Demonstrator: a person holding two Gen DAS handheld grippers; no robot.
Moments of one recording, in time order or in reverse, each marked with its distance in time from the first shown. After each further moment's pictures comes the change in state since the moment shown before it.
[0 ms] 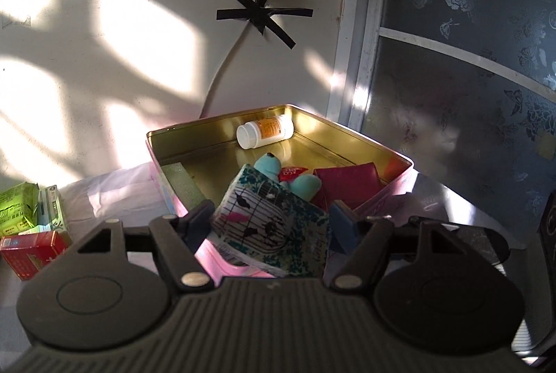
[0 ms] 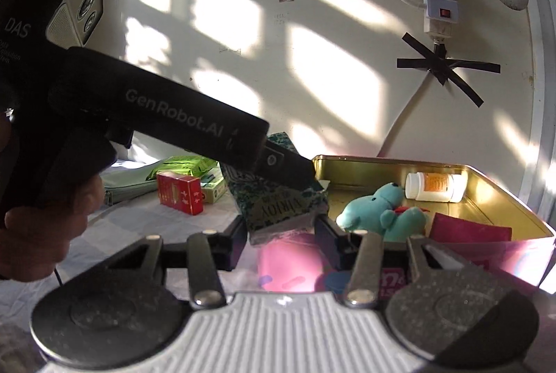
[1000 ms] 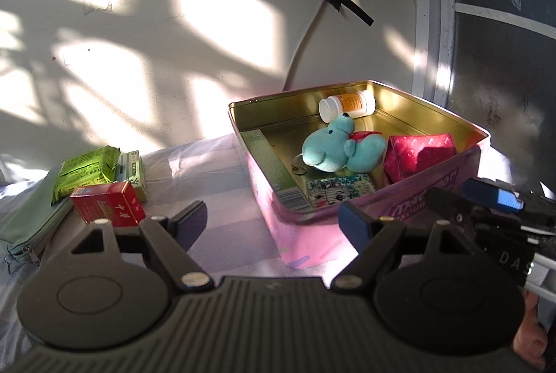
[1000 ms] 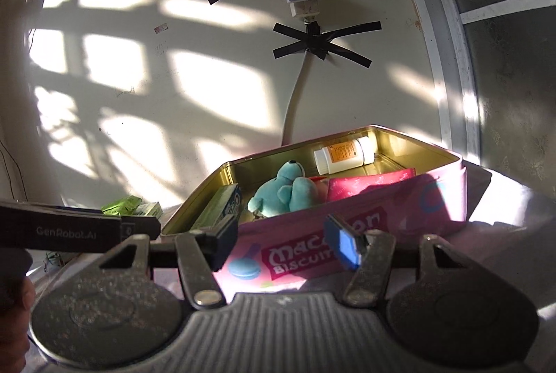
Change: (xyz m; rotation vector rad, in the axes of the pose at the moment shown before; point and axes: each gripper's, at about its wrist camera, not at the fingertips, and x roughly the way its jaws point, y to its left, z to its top) left arm -0.016 -0.021 -0.037 -0.029 0.038 0.369; right arm -0.031 -0.052 -0.027 0.309 -0.036 -0.195
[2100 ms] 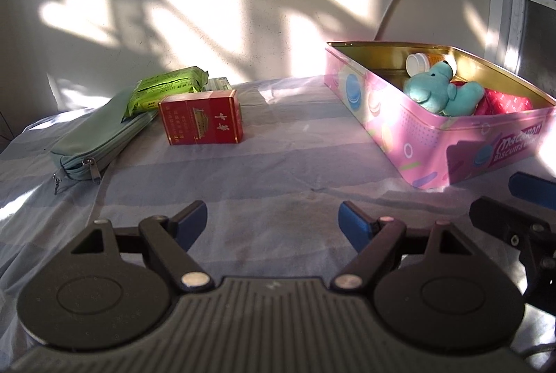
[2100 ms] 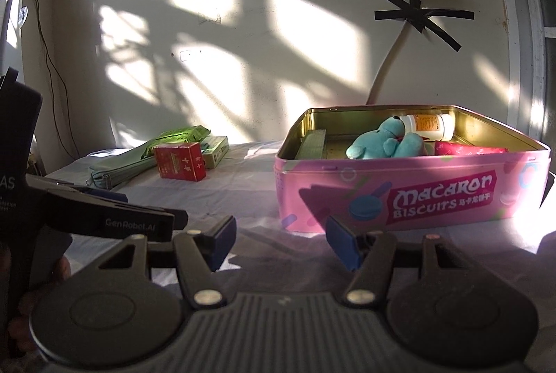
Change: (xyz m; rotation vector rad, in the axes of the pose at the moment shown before) left arm 0.003 0.078 -0.061 -0.120 0.097 0.155; right arm 0.005 0.089 -0.038 -0.204 0.137 0.119
